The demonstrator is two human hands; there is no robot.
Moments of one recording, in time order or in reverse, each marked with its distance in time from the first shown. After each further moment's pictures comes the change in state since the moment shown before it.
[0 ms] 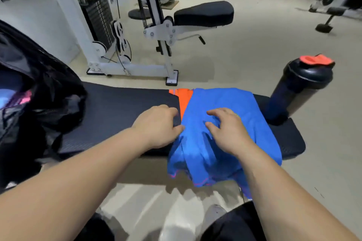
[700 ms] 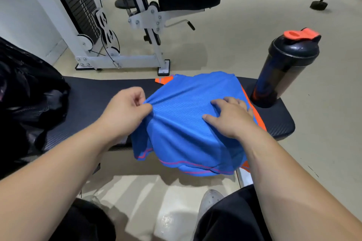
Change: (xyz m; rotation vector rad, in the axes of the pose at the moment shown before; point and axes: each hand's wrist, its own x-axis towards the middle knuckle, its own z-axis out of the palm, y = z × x) left_hand -0.014 -0.014 0.001 -0.776 0.284 -0.179; right_hand -0.002 0.030 -0.024 -0.290 -0.140 0.194
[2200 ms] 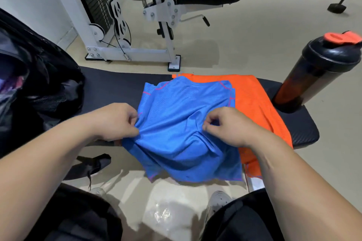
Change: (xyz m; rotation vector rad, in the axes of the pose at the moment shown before) left_hand 0.002 -0.042 -0.065 0.625 -0.457 -0.161; right_hand -0.002 -0.045 0.014 0.137 -0.129 -0.453
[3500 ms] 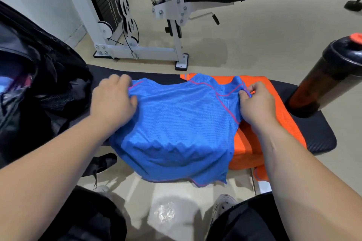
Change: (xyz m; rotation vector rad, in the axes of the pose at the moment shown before) left_hand 0.057 -0.036 0.011 0.243 0.761 -0.042; right_hand 0.050 0.048 -0.003 0.306 0.712 0.438
